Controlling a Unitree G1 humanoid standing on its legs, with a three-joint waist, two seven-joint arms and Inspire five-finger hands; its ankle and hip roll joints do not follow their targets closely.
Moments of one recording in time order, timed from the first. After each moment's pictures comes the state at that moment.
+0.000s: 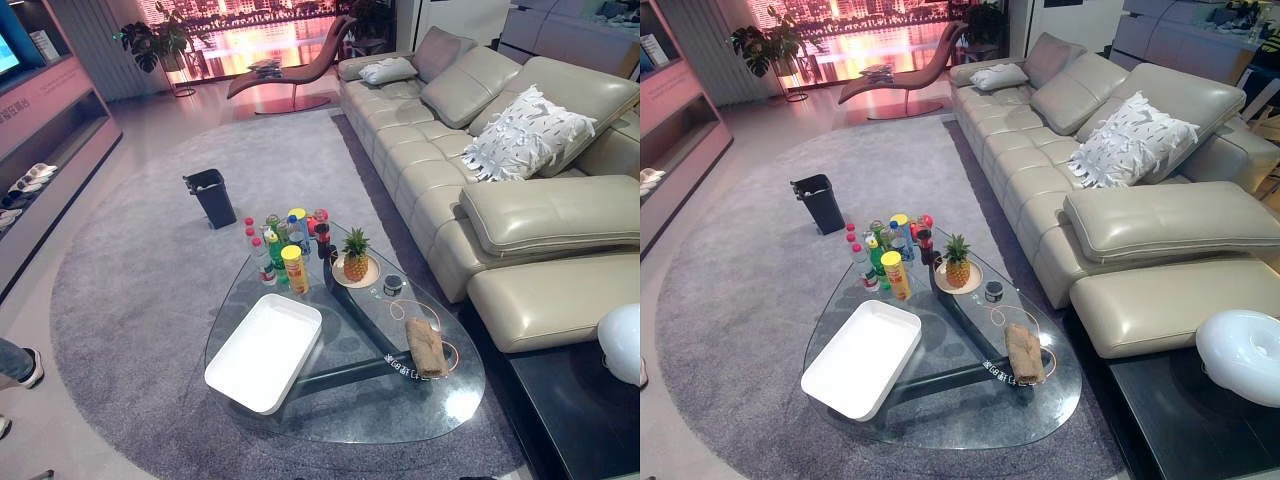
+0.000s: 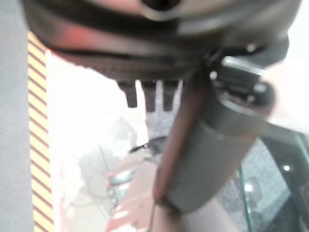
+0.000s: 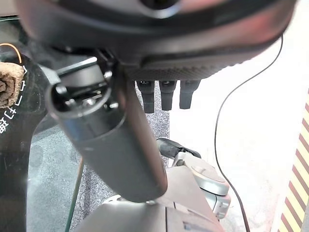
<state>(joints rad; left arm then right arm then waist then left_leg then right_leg) 0.00 0.30 -0.22 1.26 -0.10 0.11 -0.15 -0.01 -0.34 0.25 1.29 0.10 0.05 0.03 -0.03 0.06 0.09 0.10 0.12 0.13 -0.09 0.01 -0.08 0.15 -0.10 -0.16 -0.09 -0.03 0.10</state>
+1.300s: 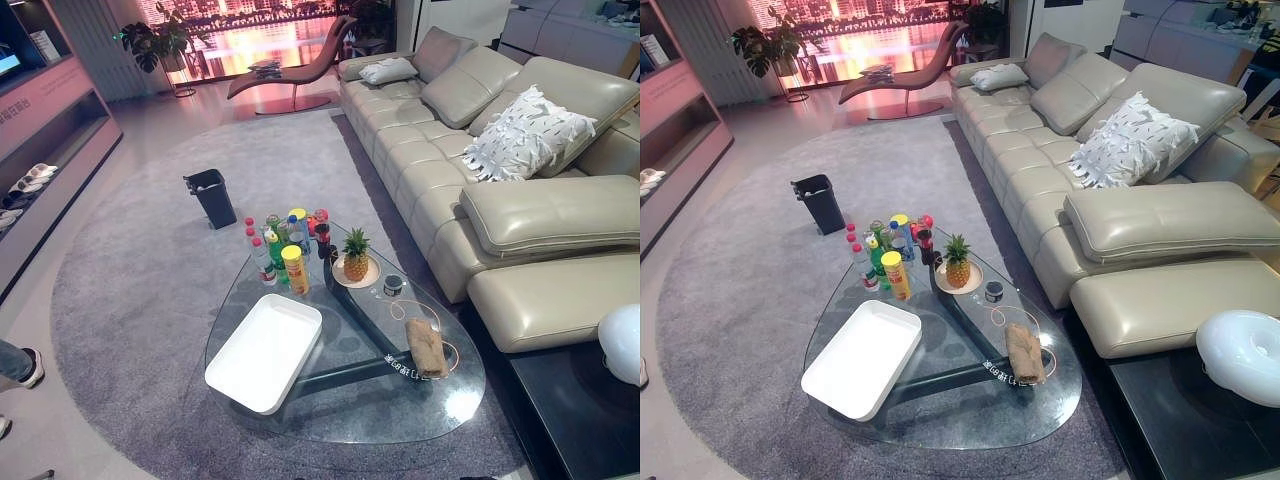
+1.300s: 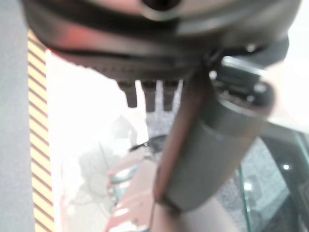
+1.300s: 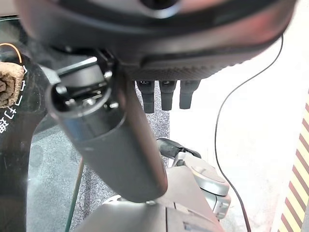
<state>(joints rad) 0.00 0.30 -0.22 1.26 -0.11 0.11 -0.16 -0.01 -0.34 0.25 1.29 0.10 0.05 0.03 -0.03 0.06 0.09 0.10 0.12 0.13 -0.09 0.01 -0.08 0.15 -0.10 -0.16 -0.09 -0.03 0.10</state>
